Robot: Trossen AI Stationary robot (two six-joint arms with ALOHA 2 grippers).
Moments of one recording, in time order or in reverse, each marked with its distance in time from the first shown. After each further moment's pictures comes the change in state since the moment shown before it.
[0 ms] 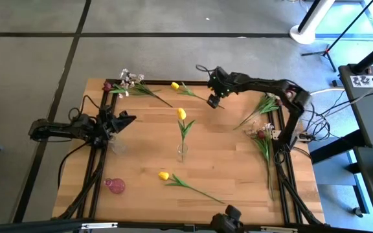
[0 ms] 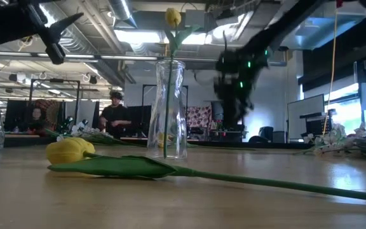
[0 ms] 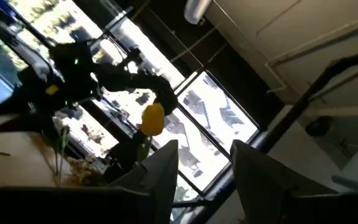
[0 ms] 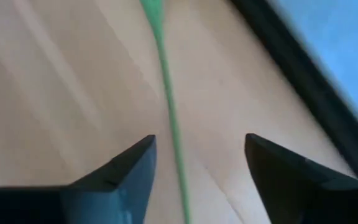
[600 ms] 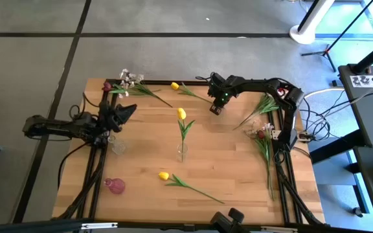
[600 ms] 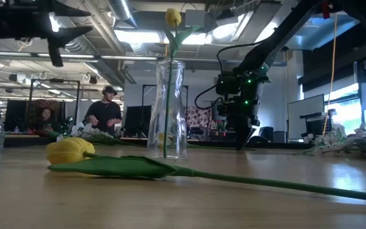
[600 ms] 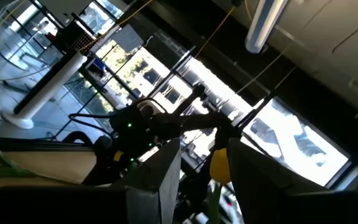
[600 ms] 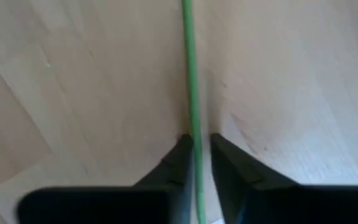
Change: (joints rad) left arm 0.001 0.189 0.102 0.000 -0.296 0.156; right arm -0.014 0.121 -0.034 -0.081 -0.001 -0.064
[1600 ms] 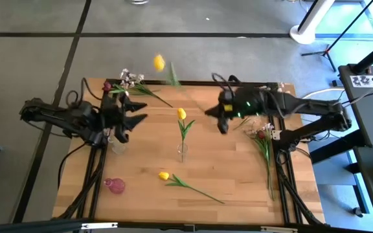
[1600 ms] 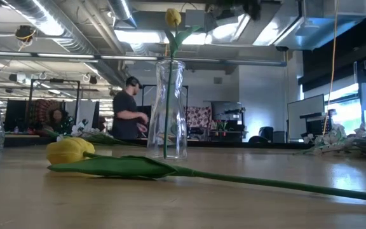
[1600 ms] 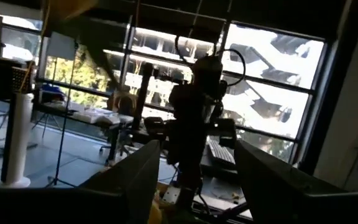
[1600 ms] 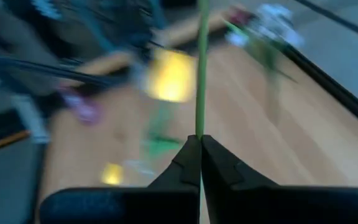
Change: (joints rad) left arm -0.180 0.480 0.596 -0.210 0.095 0.494; right arm 0.628 -0.668 0.156 0.057 0.062 0.483
